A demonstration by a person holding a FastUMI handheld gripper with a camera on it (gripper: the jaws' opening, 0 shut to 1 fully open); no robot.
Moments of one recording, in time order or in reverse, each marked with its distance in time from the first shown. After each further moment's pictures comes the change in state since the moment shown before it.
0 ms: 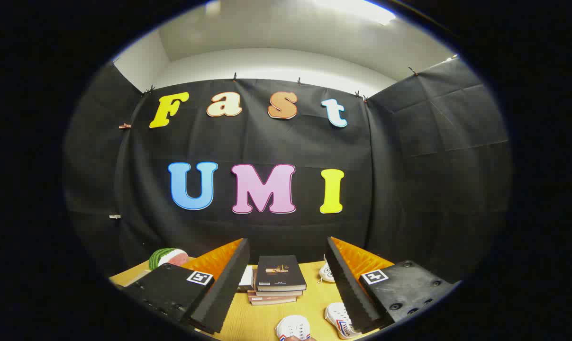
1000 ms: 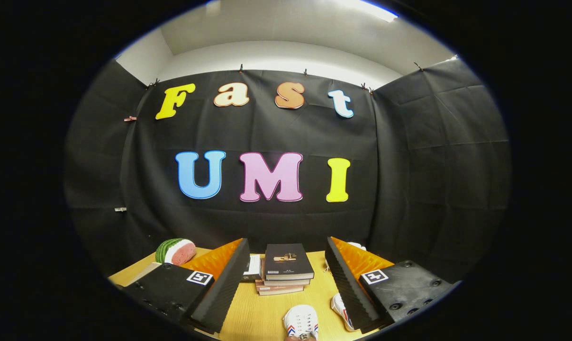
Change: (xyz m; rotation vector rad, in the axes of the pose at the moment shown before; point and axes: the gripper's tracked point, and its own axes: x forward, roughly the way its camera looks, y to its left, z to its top) arm -0.014 0.026 -0.023 -0.001 0.070 0.035
